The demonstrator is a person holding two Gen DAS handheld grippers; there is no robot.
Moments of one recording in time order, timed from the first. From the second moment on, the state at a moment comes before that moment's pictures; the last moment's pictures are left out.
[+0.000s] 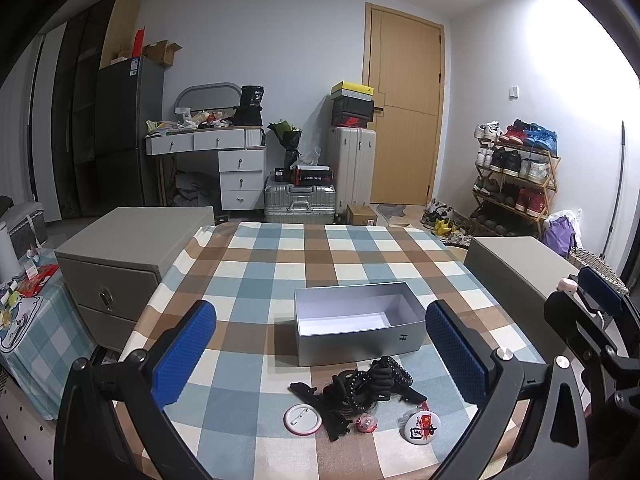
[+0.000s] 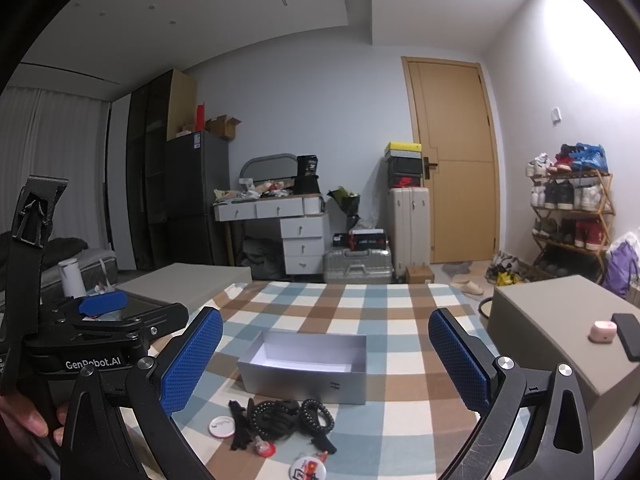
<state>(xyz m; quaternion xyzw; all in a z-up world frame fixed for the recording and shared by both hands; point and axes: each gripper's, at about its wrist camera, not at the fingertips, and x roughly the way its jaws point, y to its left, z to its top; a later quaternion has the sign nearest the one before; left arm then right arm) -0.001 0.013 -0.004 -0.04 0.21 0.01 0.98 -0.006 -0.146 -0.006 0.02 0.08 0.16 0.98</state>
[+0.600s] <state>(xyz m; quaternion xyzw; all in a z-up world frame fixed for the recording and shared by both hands) -0.001 0.013 -0.011 -0.04 0.21 0.02 0.98 -0.006 -0.153 -0.006 0.02 0.09 0.16 0.98</state>
